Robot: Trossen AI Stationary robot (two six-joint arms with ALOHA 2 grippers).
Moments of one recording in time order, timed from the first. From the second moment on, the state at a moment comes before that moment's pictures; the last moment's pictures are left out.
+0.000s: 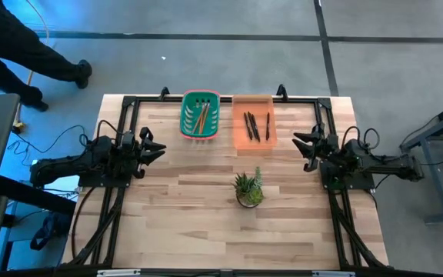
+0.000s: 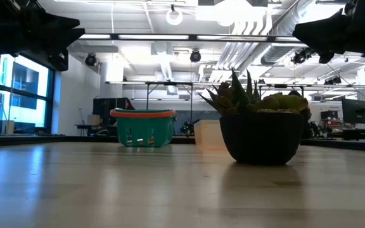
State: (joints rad) left arm 0.29 0.01 0.01 0.21 0.12 -0.29; right arm -0.05 0.01 0.01 0.34 0.25 -0.04
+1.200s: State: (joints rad) left arm 0.27 0.01 0.01 0.06 0.31 -0.19; right arm 0.03 0.01 0.01 0.04 0.19 0.10
